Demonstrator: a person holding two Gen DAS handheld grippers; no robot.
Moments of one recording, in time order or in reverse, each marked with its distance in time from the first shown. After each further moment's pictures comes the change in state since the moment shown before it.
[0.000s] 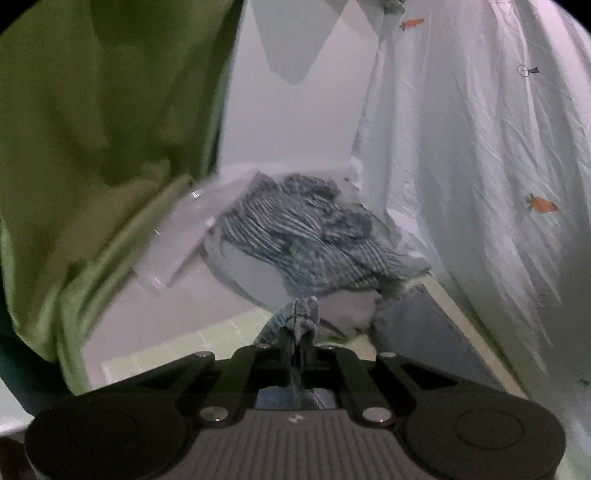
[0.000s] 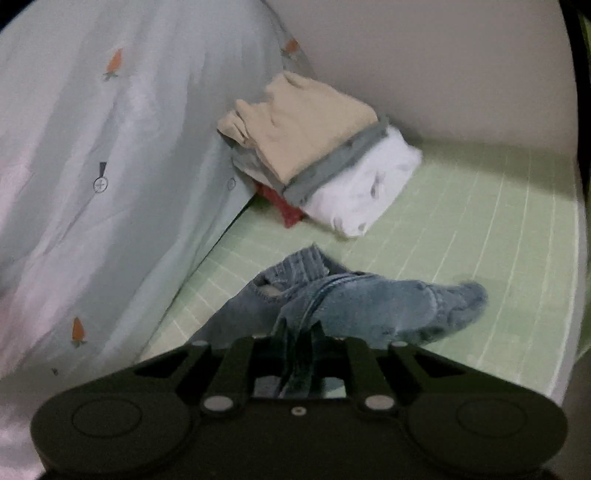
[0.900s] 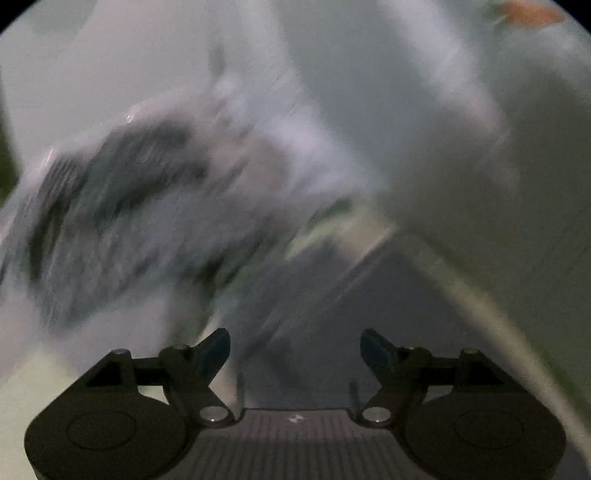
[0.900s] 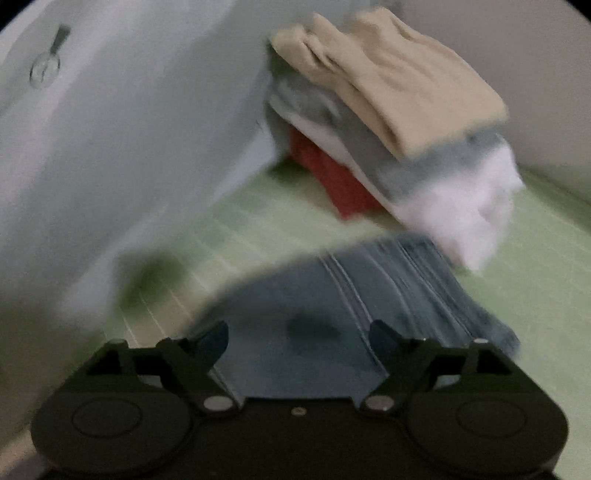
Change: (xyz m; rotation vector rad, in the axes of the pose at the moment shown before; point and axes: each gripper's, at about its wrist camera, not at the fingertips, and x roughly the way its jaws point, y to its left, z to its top) left arm 0.227 -0.199 -0.026 0.190 0.240 0.063; right arm 0.194 0.123 0.014 -0.166 0.137 -0.210
